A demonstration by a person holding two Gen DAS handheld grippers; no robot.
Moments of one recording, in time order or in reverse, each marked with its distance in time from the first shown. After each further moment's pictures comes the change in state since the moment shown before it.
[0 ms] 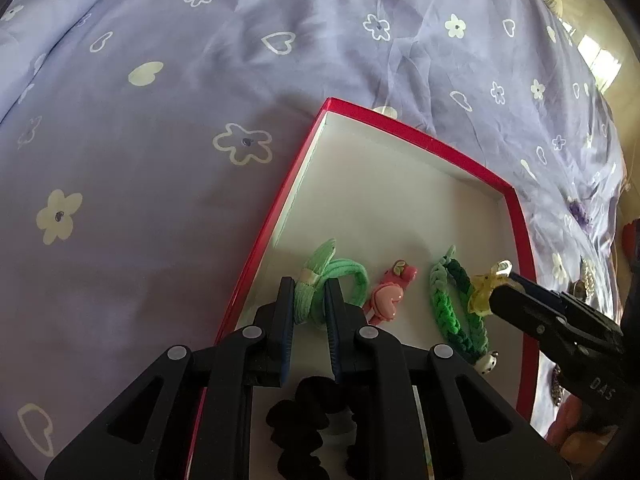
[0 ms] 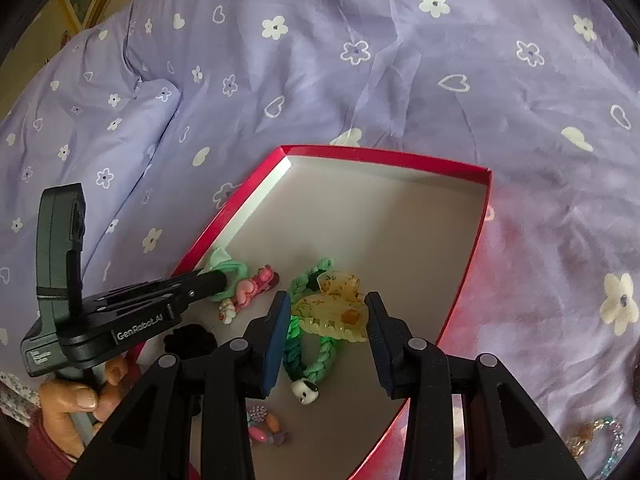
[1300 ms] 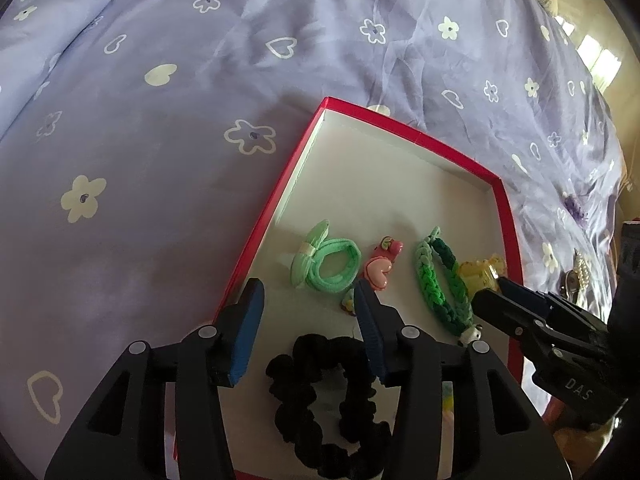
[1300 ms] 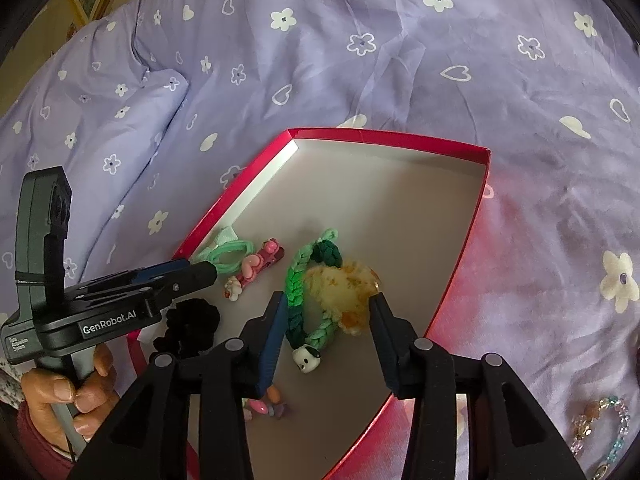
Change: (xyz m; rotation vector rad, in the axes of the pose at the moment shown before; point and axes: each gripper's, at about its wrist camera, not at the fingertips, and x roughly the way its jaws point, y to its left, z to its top) left arm -0.023 -0.001 -0.013 -0.002 -0.001 0.014; right arm -0.005 0.002 -0.013 -0.021 0.014 0.010
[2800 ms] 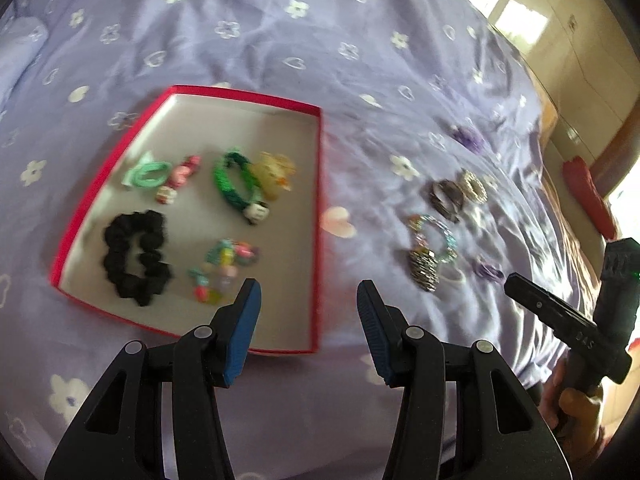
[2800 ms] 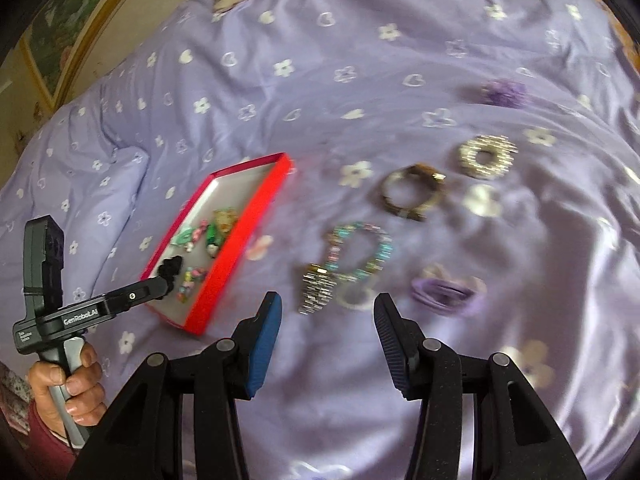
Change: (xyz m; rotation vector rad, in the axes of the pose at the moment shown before) left arm -0.077 -0.124 -0.094 0.171 0.006 -0.191; right arm -0.194 -0.098 -0.133 0.241 -0.181 -0.142
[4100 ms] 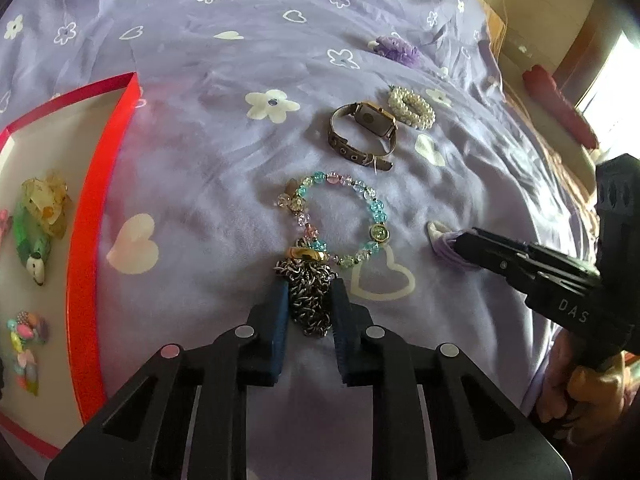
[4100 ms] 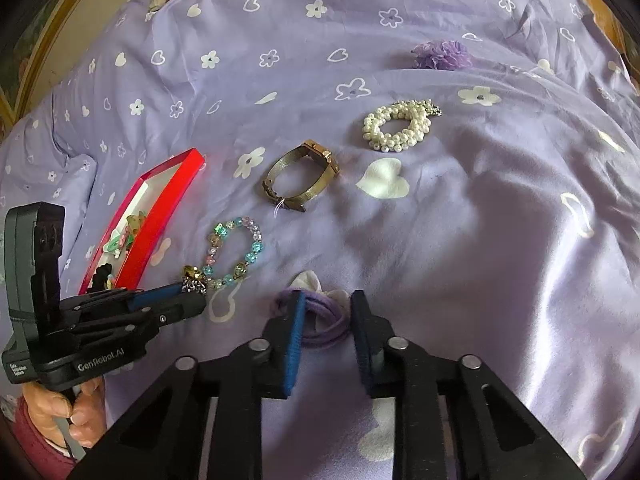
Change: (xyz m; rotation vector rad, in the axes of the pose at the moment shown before) left arm 0.115 -0.107 0.008 0.256 0.137 -0.111; right arm 0.030 -0.077 0.004 0.063 0.047 -0.102
